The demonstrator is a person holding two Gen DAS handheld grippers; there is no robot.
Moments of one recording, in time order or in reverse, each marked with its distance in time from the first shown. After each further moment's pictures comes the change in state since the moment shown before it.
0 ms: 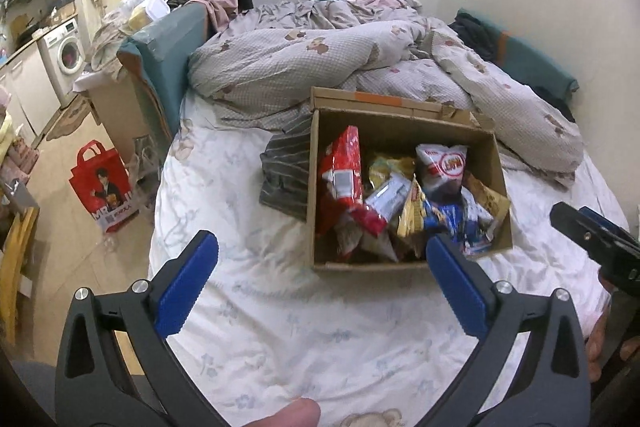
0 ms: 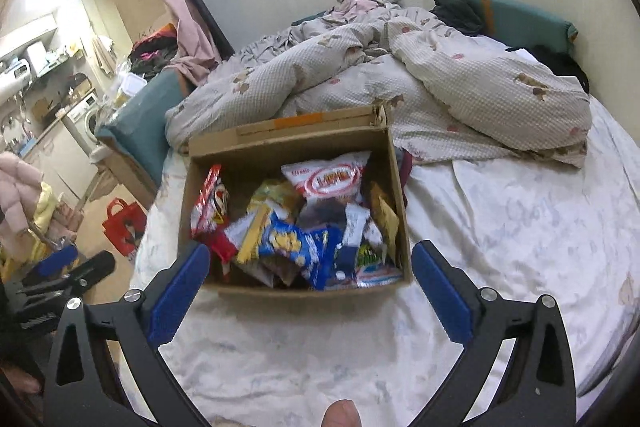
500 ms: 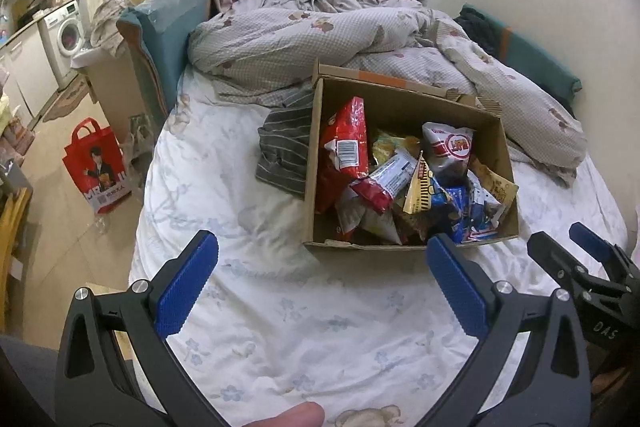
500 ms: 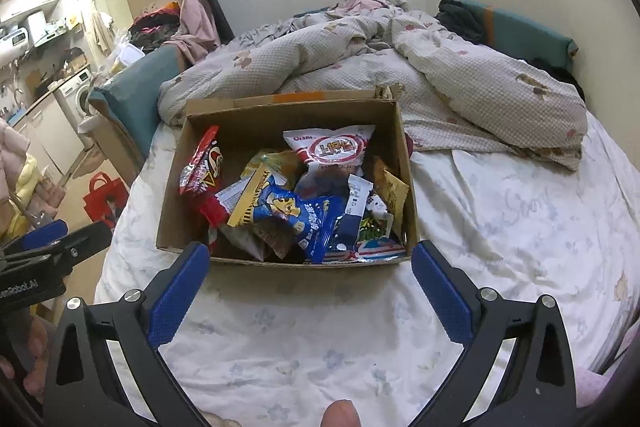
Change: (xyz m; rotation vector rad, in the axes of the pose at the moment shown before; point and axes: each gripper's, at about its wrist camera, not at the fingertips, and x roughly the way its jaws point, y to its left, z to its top) left arm 0.021 0.005 -0.018 -0.050 0.036 -0.012; right arm 0.017 0.020 -0.033 -0.078 0.002 -0.057
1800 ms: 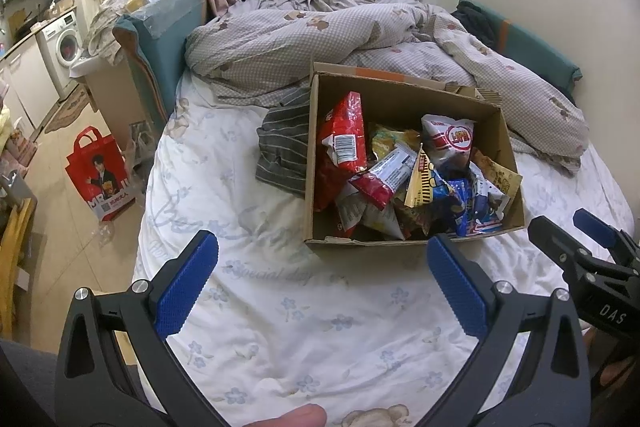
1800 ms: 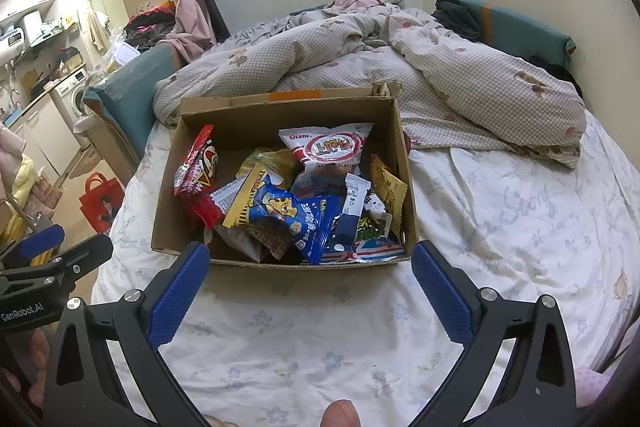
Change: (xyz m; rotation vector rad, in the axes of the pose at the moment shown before) left arm 0.001 0.003 -0.002 0.036 -0.001 -0.003; right arm 0.005 -0.001 0.000 0.014 0.009 -0.014
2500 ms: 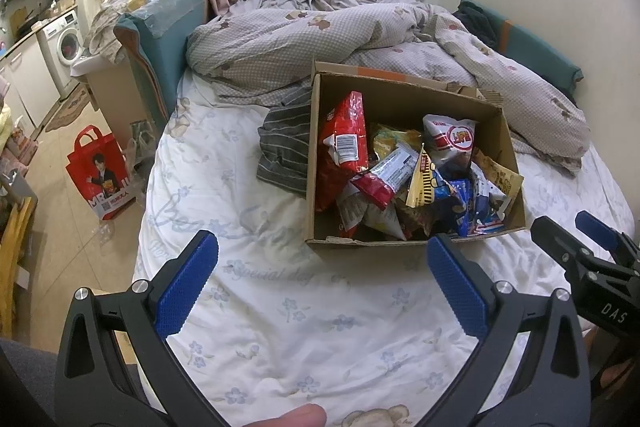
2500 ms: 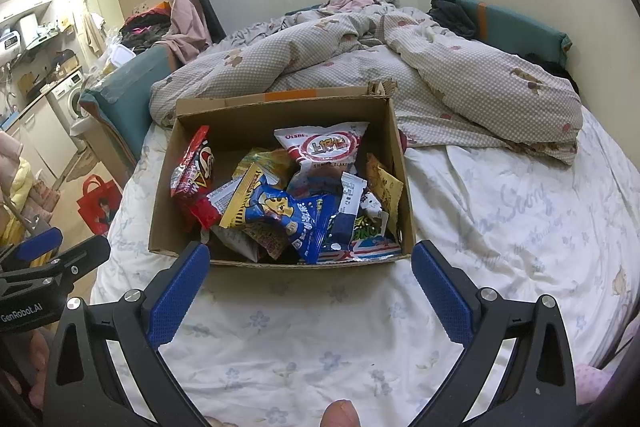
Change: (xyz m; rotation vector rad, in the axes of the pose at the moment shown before) left arm 0.001 0.001 0.001 0.012 0.001 0.003; right arm 0.000 -0.004 0.001 0.006 0.000 -0.008
